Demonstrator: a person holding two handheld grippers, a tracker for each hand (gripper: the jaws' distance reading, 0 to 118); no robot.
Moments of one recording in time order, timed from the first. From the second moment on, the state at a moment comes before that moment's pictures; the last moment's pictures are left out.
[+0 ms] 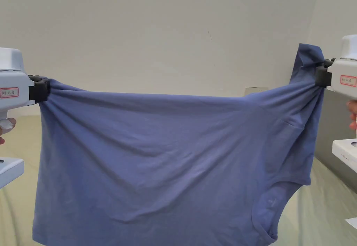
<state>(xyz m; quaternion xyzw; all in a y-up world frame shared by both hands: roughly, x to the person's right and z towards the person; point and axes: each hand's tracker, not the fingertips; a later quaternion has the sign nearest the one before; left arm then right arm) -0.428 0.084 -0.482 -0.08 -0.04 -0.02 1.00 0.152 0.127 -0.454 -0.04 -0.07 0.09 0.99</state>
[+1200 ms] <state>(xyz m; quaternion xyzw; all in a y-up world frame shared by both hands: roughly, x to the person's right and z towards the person) -0.407 0.186 -0.677 -0.09 0.01 -0.02 1.00 0.111 0.262 -0.649 0.01 -0.14 0.15 0.98</state>
